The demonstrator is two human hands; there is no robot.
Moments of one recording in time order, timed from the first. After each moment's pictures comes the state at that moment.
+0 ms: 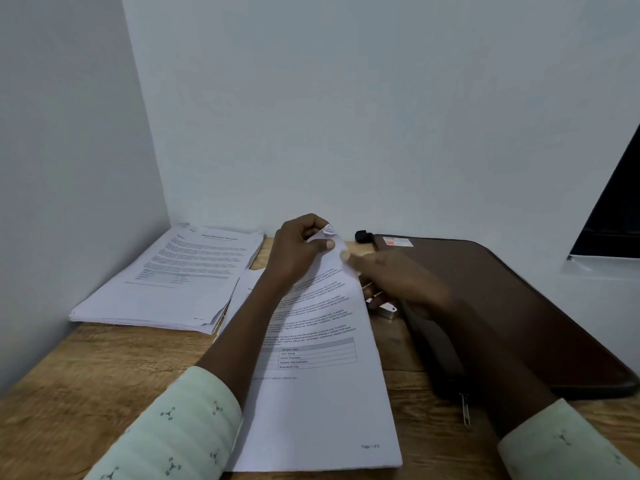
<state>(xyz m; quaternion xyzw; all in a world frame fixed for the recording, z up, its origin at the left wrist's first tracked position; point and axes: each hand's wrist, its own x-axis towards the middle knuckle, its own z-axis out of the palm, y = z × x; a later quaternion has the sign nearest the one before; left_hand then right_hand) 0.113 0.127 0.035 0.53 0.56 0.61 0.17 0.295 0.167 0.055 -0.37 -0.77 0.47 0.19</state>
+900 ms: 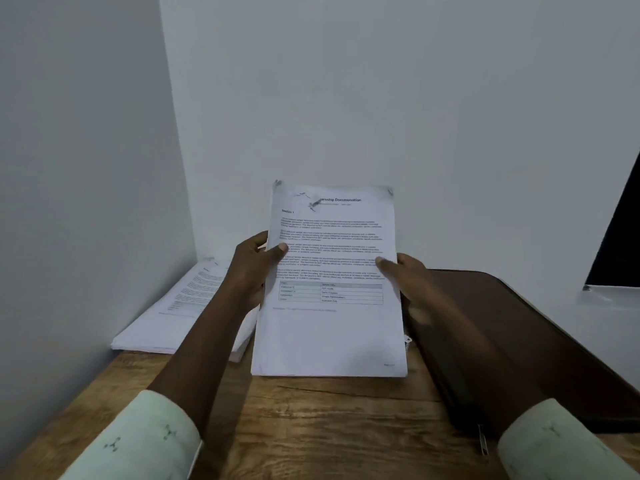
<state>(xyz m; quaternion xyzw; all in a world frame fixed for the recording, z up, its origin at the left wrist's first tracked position) 0.058 0.069 0.078 0.36 0.51 0.71 0.32 0.277 0.185 0.067 -0.38 -0.64 0.54 0.39</state>
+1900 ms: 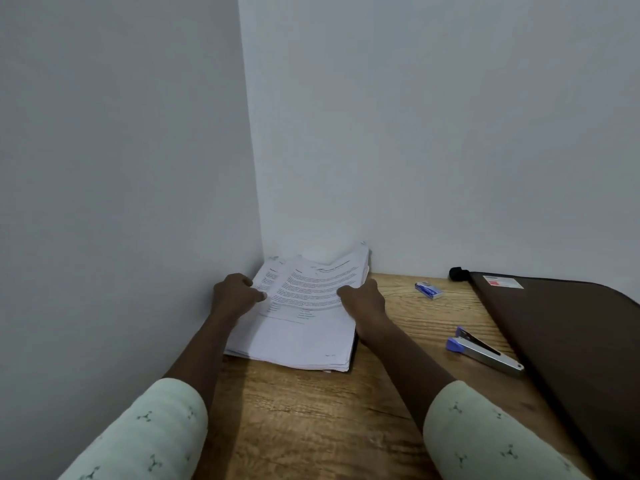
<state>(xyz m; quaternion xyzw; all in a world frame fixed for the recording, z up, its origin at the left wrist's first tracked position) -0.102 0.025 0.020 0.26 0.86 0.43 0.09 0.076 0.146 0.011 -0.47 -0.60 0.56 0.33</state>
